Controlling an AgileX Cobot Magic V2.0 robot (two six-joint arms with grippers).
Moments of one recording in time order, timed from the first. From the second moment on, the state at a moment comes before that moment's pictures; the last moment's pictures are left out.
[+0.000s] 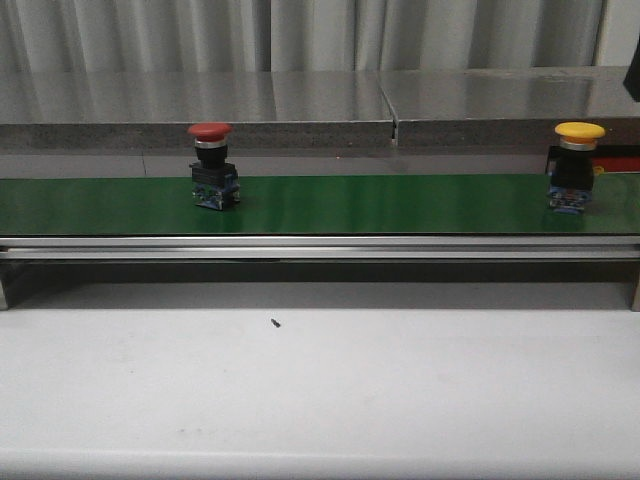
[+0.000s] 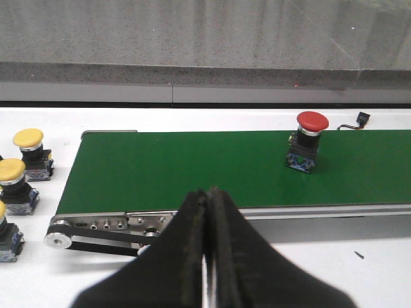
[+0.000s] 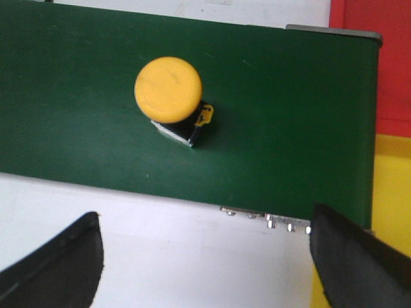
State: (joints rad) left arm -0.11 0.48 -0.49 -0.18 0.37 0.09; right arm -0.04 1.41 -1.15 0.14 0.76 -0.13
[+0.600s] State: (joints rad) left arm -0.11 0.48 -0.49 -0.18 0.37 0.09; right arm -0.05 1.82 -1.45 0.12 0.81 -0.17
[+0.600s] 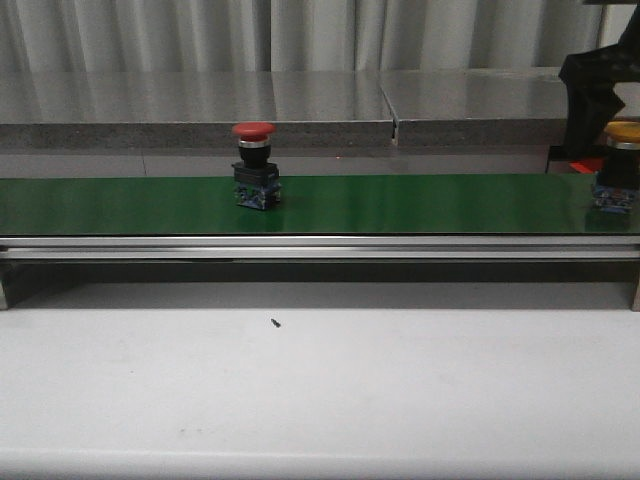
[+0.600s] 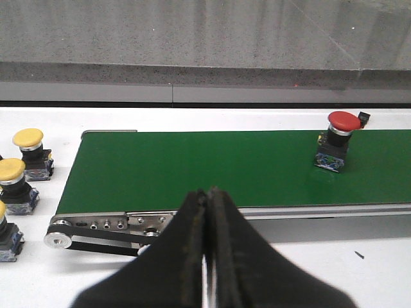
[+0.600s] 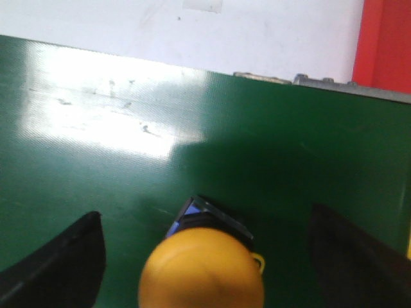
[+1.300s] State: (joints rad) left arm -0.11 0.48 -0.49 -0.18 0.37 0.09; right arm -0.25 1.74 -1.50 0.11 0.99 -0.10
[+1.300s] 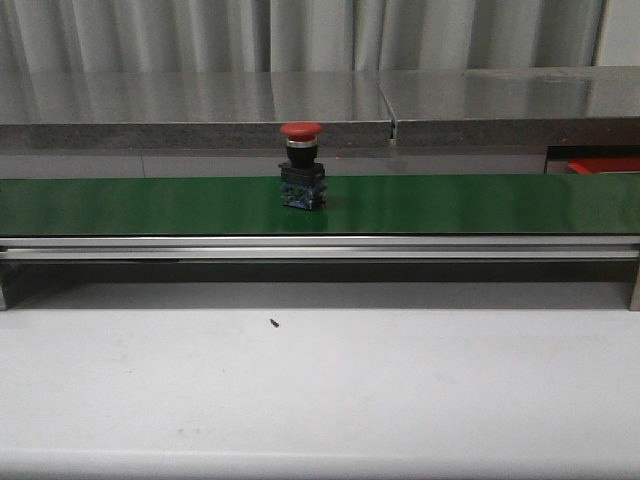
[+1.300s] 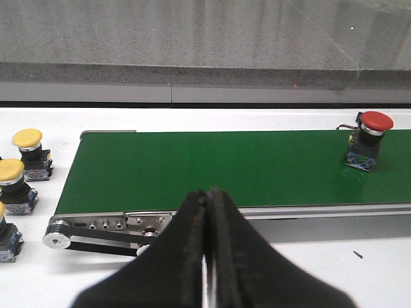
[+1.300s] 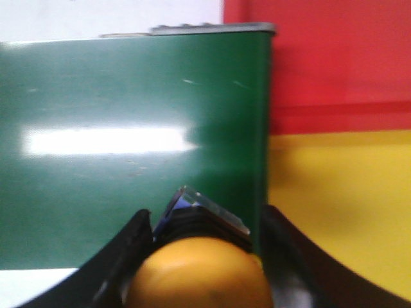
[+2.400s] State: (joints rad) left arm -0.11 0.48 -0.49 -0.18 0.37 0.09; right arm -0.44 1.96 -1.38 0.10 0.82 -0.07
